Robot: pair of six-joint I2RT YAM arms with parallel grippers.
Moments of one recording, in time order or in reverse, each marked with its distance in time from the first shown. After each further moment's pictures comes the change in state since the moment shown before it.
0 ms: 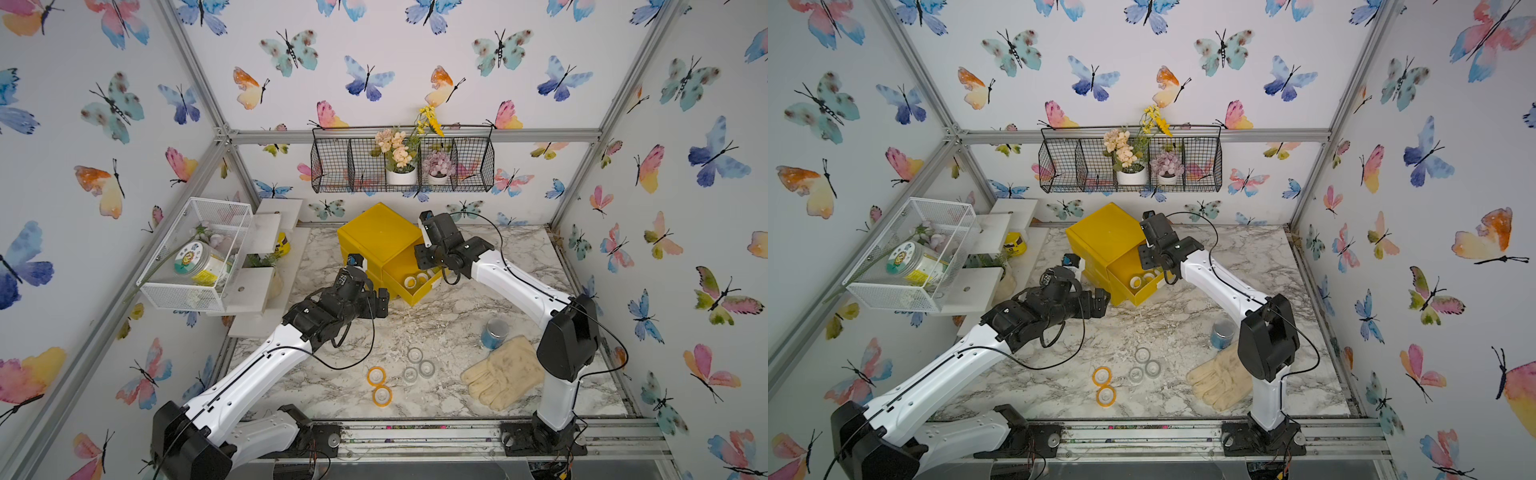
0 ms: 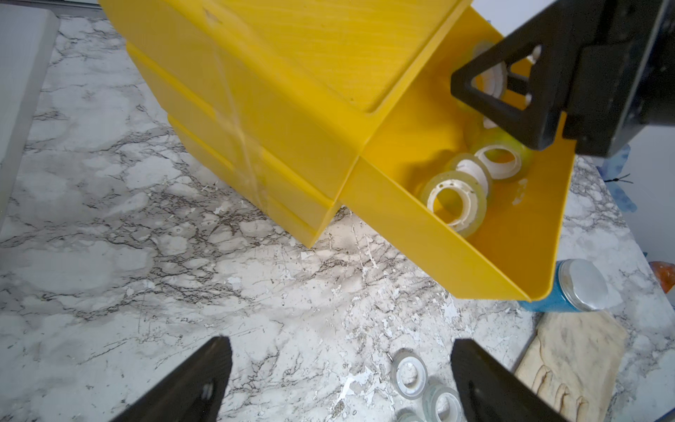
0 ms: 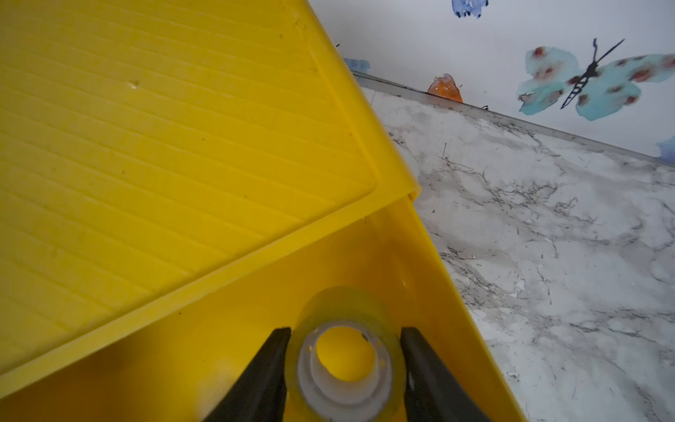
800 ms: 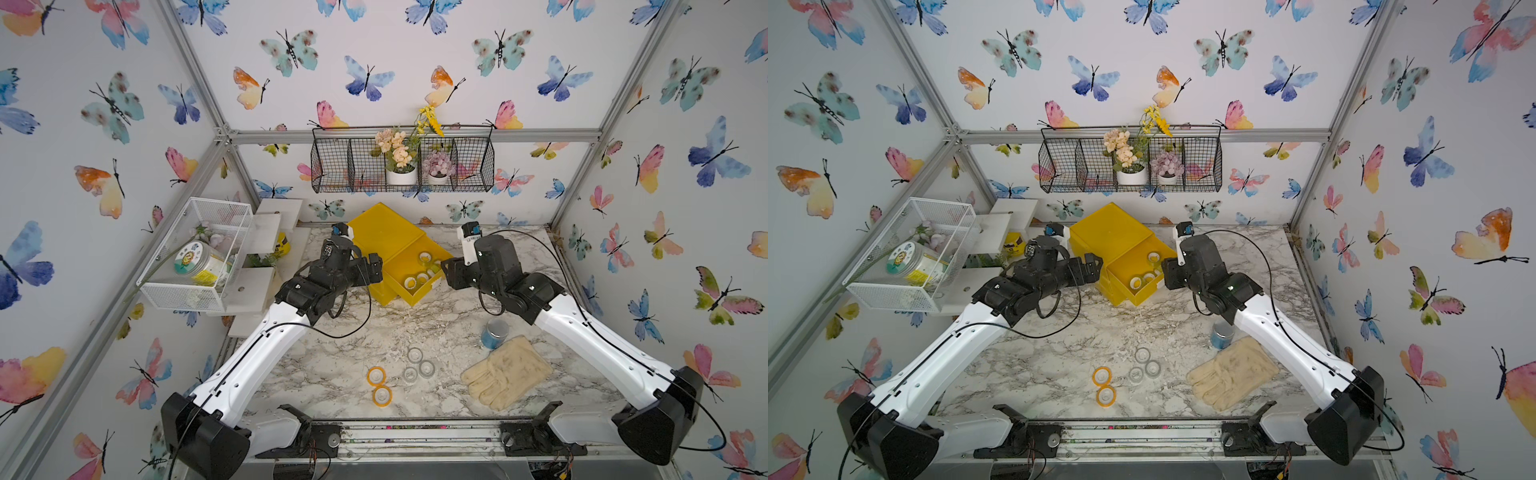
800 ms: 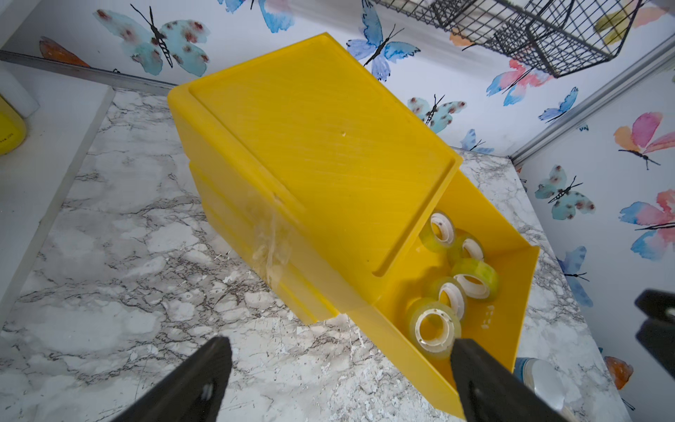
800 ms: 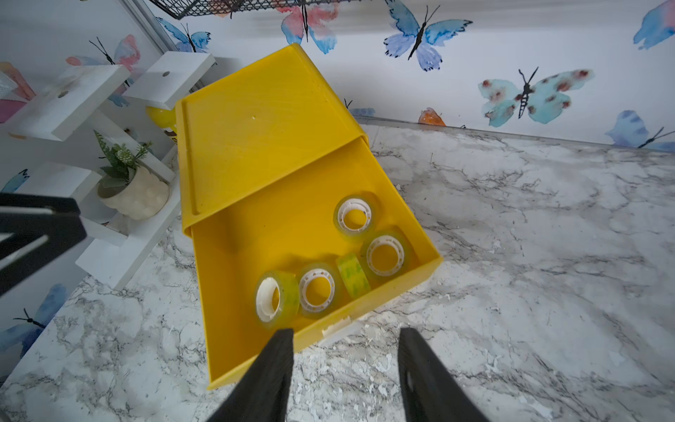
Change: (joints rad) left arm 0.127 0.121 0.203 0.058 0.048 -0.031; right arm 0.000 -0.604 -0.522 0.122 -0.058 0.118
